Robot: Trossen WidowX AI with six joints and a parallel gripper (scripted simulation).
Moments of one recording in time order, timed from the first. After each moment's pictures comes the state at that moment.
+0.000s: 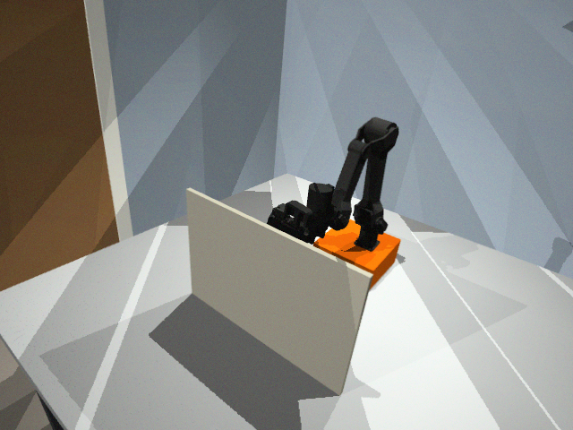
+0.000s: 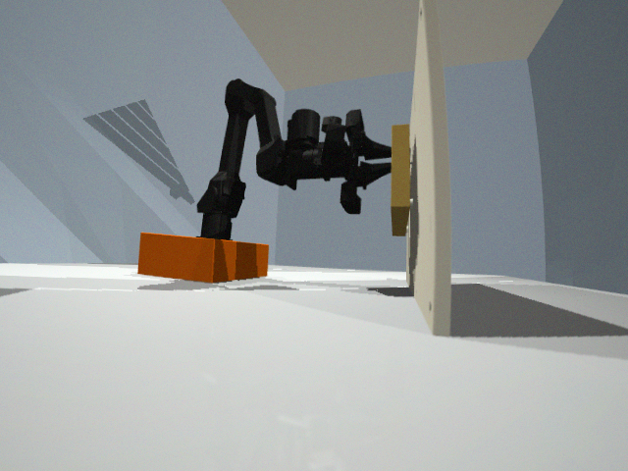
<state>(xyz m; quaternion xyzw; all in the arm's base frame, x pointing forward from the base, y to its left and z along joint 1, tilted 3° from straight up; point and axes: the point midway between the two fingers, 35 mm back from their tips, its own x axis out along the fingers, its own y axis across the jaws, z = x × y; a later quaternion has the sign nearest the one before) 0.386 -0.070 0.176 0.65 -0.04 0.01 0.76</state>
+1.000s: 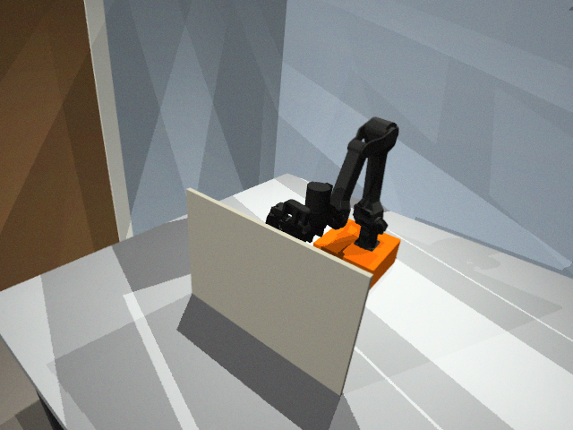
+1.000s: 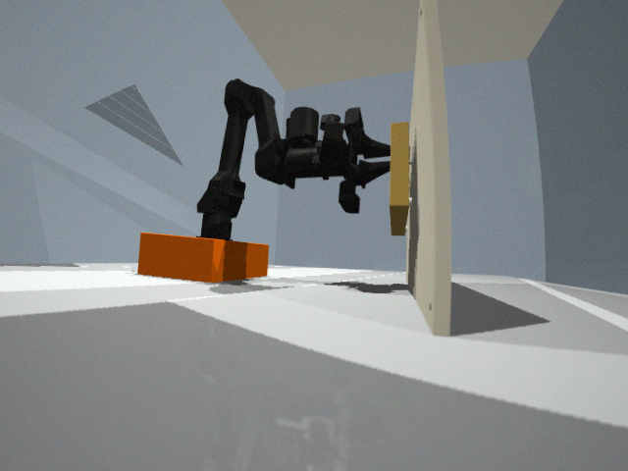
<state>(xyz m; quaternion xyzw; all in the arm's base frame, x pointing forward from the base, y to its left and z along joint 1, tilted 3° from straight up) 0.384 -0.076 0.177 0.65 -0.04 0.01 0.76</state>
